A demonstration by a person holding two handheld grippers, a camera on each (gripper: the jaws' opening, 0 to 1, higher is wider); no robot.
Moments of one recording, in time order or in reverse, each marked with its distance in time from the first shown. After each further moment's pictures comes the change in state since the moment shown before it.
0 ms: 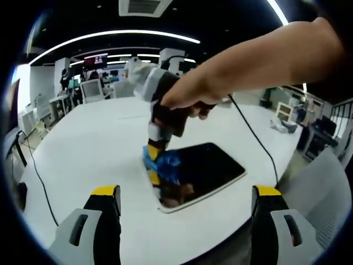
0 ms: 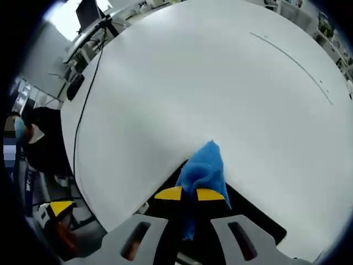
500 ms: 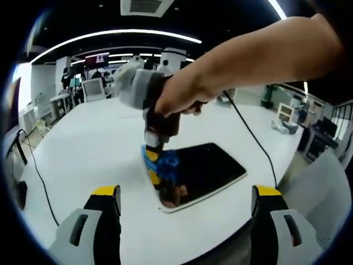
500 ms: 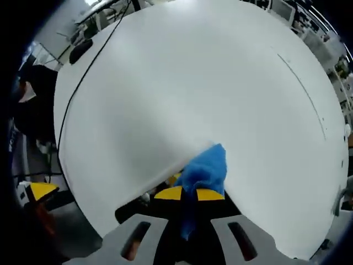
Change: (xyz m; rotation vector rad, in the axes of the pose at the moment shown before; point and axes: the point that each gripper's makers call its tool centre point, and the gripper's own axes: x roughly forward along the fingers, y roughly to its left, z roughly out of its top) left arm 0.002 0.002 0.000 -0.012 0.002 0.006; right arm 0.004 0.001 0.002 -0.262 0.077 -0.141
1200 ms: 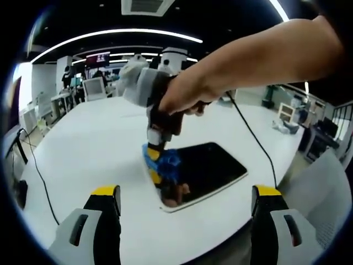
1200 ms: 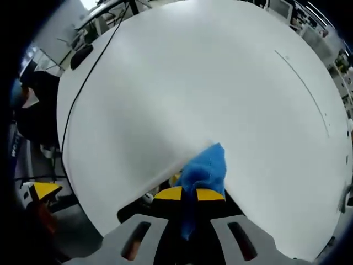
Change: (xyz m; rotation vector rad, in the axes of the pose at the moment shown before) left arm -0.001 0.002 0.000 -0.002 0.006 0.008; right arm 0.002 -0.002 -0.002 0.042 -0.036 0.044
